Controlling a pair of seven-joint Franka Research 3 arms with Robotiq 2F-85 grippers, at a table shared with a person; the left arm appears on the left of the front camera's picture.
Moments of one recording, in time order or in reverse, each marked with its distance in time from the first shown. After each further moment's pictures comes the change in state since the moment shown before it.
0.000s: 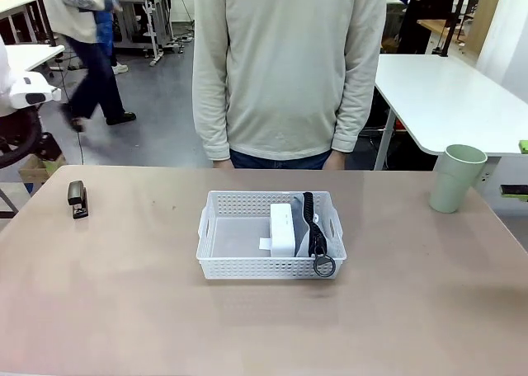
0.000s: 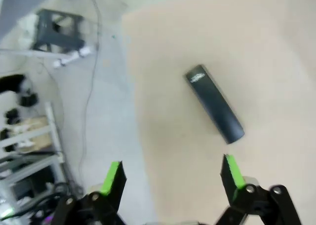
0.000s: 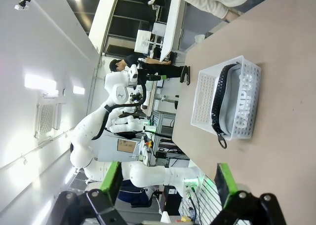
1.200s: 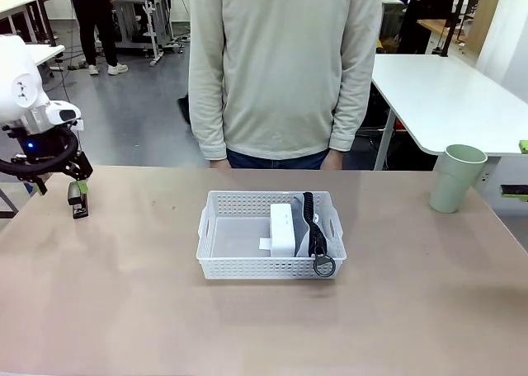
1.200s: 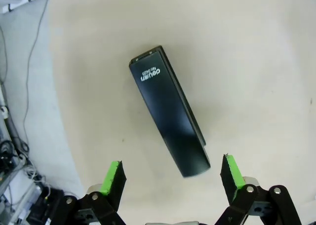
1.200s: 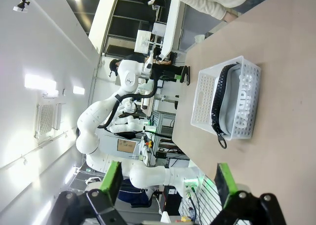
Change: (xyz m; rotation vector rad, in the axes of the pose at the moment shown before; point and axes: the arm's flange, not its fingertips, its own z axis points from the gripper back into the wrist) left arm 0.028 -0.016 -0.084 -0.191 0.276 0.204; right arm 0.000 0.000 0.000 0.000 -0.001 0.000
